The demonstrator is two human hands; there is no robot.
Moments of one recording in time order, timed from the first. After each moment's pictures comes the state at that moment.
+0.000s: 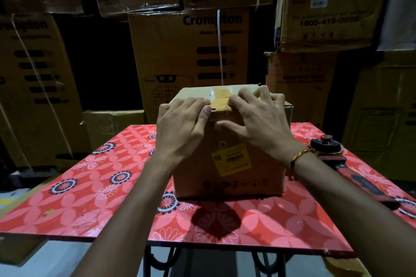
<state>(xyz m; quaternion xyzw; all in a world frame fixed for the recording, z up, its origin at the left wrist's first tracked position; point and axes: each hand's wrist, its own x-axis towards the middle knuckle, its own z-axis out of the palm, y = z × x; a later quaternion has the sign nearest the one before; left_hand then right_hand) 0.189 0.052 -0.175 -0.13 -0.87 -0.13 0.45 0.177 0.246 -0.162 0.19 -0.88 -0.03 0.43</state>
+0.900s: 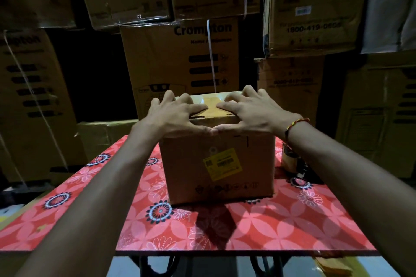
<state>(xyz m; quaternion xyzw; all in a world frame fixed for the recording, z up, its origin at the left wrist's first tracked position) 0.175 0.049 -0.110 -0.12 -0.97 0.08 0.17 0.154 0.273 -0.120 0.26 -0.93 -0.08 0.24</state>
